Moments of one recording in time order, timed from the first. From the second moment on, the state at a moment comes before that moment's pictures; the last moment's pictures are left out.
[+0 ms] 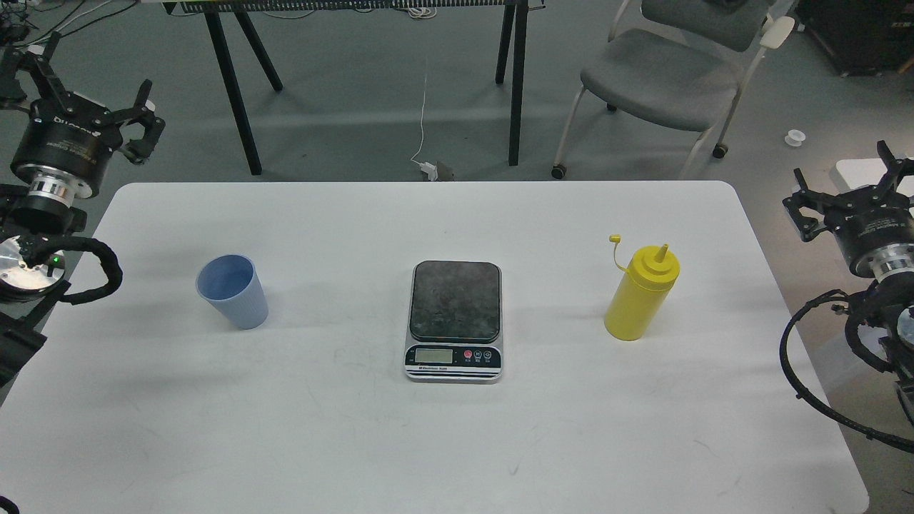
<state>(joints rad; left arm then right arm) -0.70 0.59 -0.76 -0.74 -0.28 -0.49 -0.40 0.51 -0.50 1.05 0.62 0.39 0.49 0.10</state>
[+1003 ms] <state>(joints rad) -0.71 0.83 -0.68 -1.04 1.19 -0.28 -0.42 0.50 -0.50 1.04 0.66 0.39 0.49 0.10</state>
